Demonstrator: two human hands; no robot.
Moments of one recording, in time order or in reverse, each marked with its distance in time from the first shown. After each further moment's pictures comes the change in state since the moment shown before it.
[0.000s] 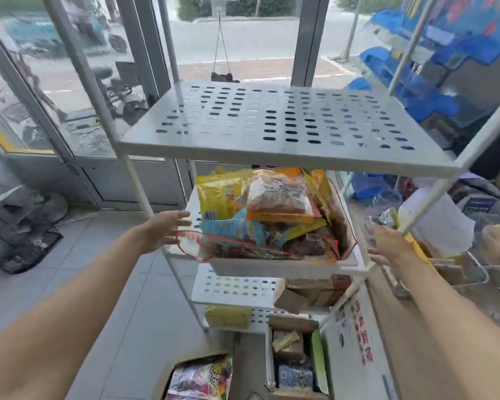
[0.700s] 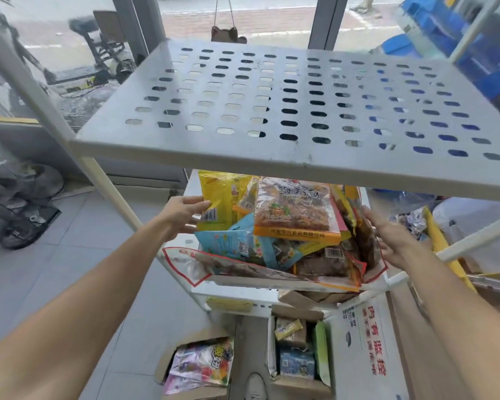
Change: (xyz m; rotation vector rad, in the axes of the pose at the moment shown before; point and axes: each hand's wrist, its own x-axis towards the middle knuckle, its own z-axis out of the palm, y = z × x) left_hand 0.092 0.018 0.024 -0.034 0.082 0.016; right_hand 0.073 -0.019 0.053 0.160 -0.207 0.243
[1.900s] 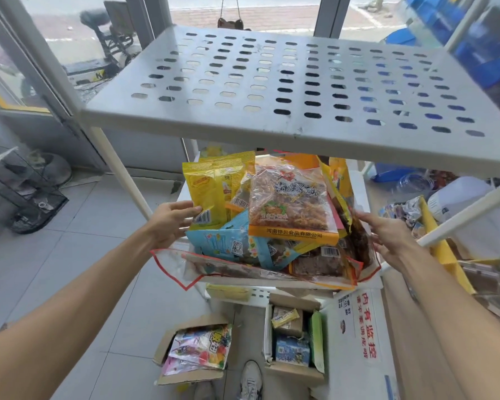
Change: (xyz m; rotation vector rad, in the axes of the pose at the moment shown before) left_hand -0.055 -0.040 0.003 -0.307 -0.021 0.001; right_hand -0.051 0.011 0.000 0.060 0.065 -0.126
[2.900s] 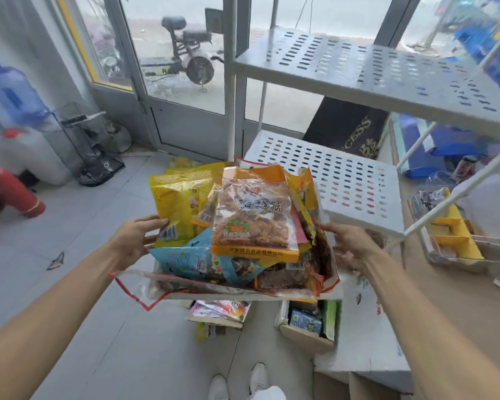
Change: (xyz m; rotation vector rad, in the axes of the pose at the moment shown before) left_hand -0.251 -0.131 -0.169 -0.108 0.262 -0.012; right_hand -0.202 0.097 0.075 -0.120 -0.375 -0.009
